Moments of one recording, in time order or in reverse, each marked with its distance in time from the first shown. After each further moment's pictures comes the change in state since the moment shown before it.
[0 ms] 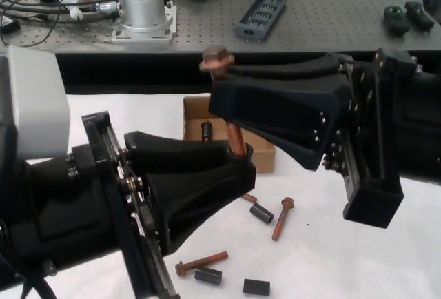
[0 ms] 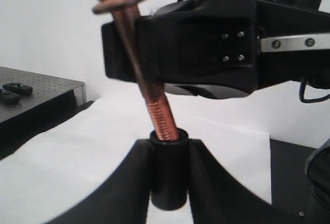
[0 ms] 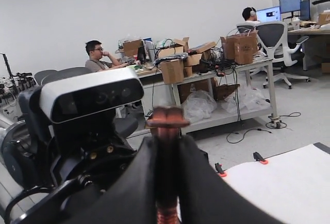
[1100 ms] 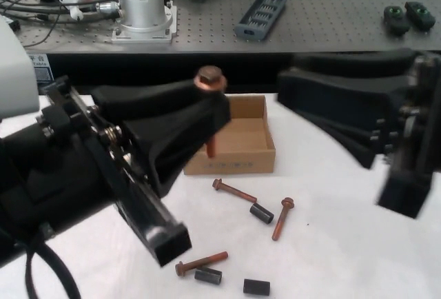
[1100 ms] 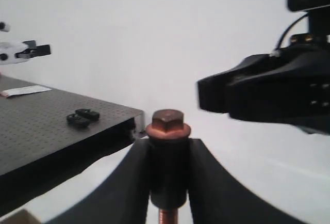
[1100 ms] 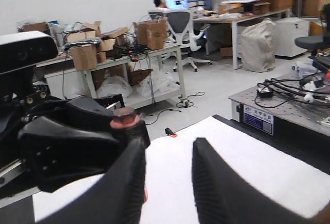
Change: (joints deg) left arm 0.0 0.1 -0.2 -5.5 -11.4 0.1; right arm -4.0 -17.3 0.7 23.7 19.2 -7.5
